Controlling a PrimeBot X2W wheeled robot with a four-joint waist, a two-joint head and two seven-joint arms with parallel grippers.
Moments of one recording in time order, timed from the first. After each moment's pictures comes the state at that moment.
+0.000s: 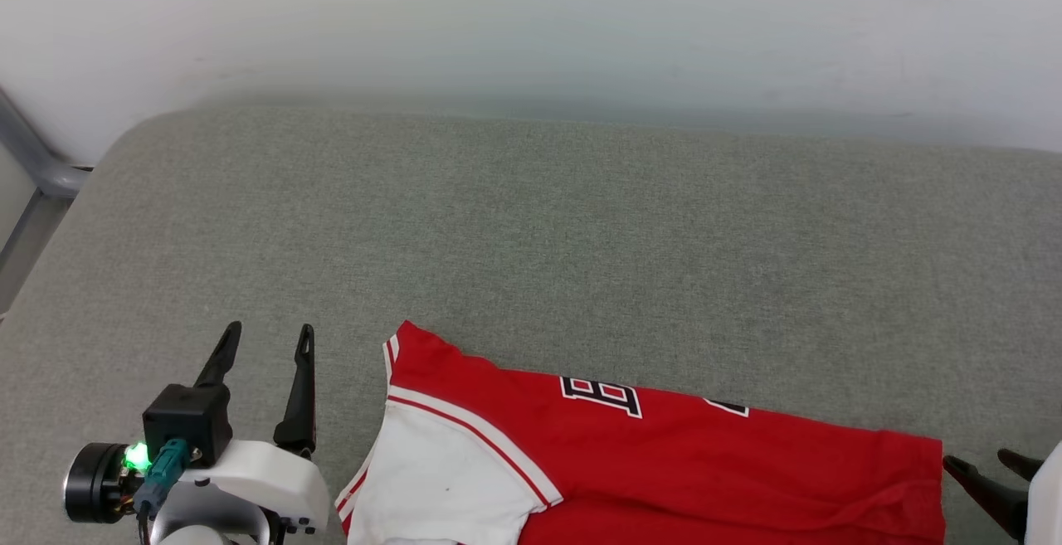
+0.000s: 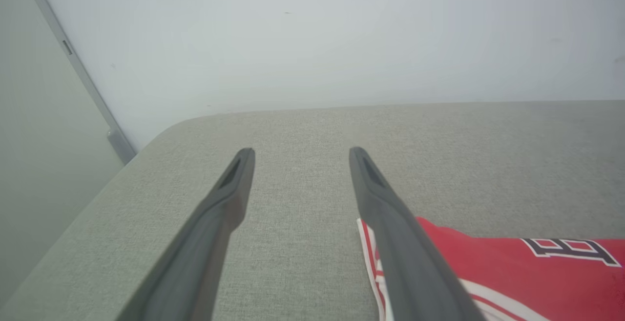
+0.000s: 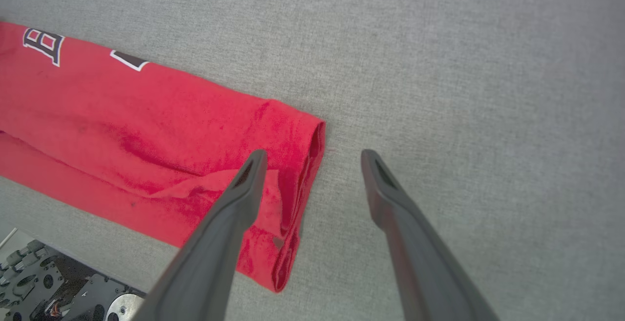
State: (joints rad) left arm -0.20 0.71 -0.69 -0.05 -0.75 0.53 -0.26; right arm 0.03 -0.62 0.07 0.07 0.73 0.13 0.59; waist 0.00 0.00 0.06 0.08
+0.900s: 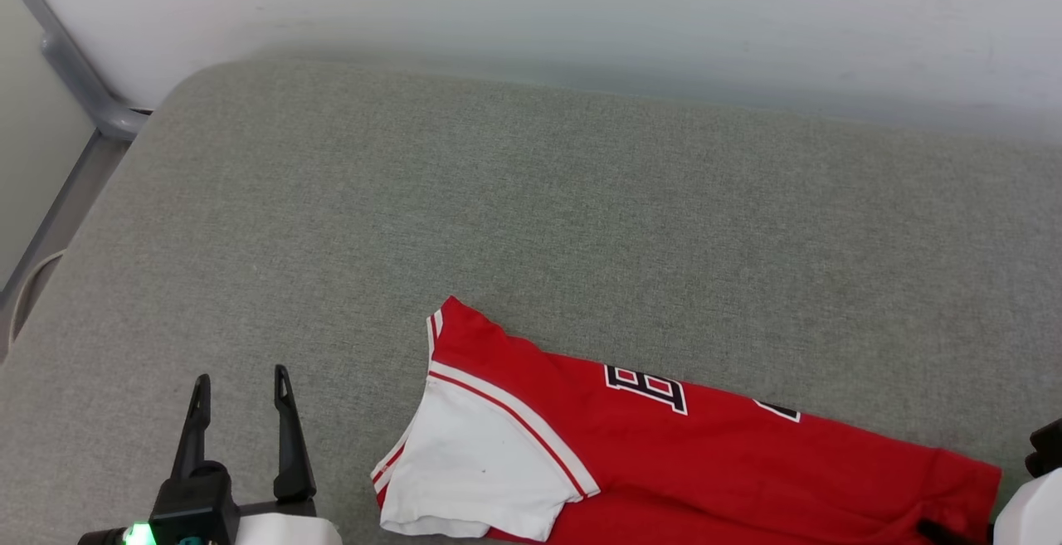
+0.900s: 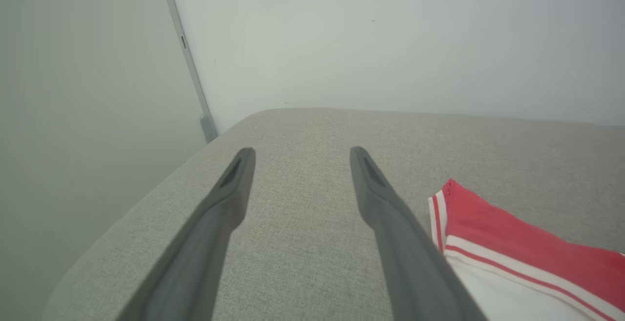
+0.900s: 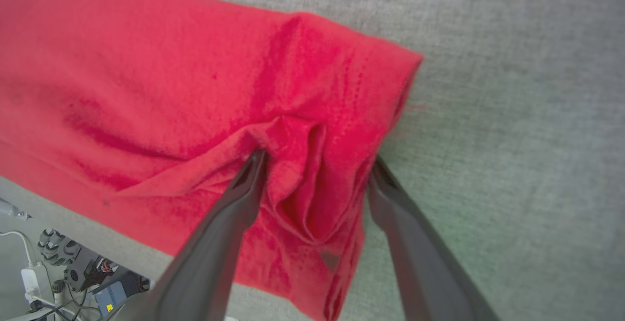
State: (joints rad) left arm 0.12 0.23 -0.15 -0.09 -0.19 0.34 -0.26; right arm 0.05 -0.51 0.07 0.23 0.72 0.13 0.69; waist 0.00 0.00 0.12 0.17
